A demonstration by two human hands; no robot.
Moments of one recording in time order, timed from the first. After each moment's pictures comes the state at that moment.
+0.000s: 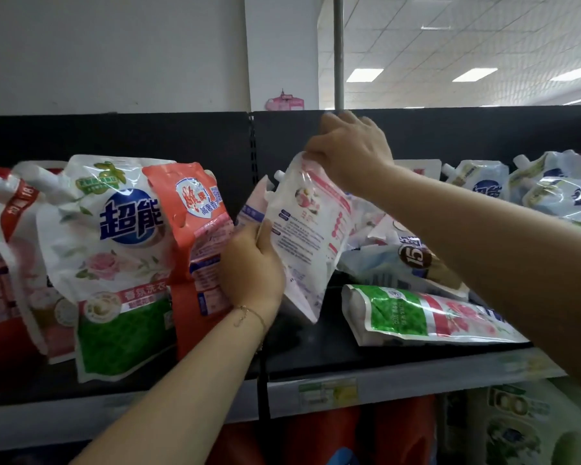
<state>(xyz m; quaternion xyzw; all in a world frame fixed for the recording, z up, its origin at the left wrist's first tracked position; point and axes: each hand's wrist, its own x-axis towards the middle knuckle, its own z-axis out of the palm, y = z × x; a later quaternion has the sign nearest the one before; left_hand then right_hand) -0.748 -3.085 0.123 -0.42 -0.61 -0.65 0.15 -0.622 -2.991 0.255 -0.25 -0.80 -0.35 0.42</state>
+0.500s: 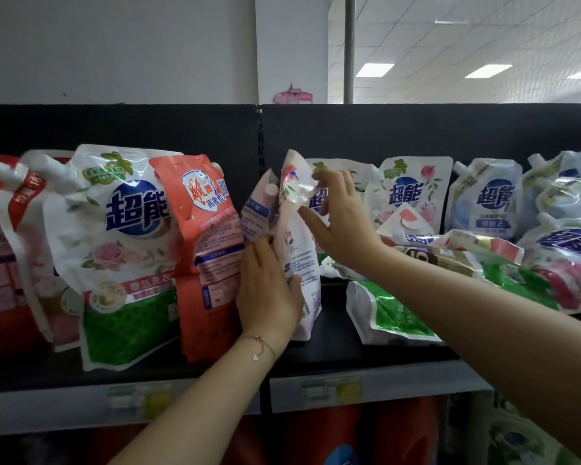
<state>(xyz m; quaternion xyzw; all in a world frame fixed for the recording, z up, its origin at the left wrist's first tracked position) -0.740 -3.086 0.080 -0.49 -0.67 -0.51 0.23 -0.642 -2.997 0.159 -0.16 -0.83 0.00 0.53</state>
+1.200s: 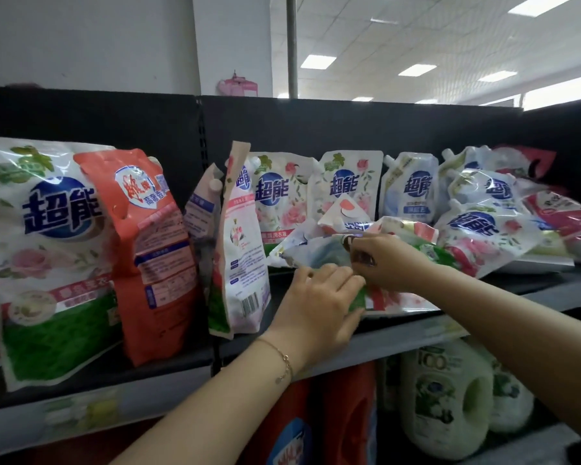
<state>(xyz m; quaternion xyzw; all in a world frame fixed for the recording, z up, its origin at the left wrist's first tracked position) -0.653 -3.073 0.064 -0.77 -0.44 -0.27 0.37 -0.498 -2.980 0.119 -0.37 -0.89 -0.10 0.25</state>
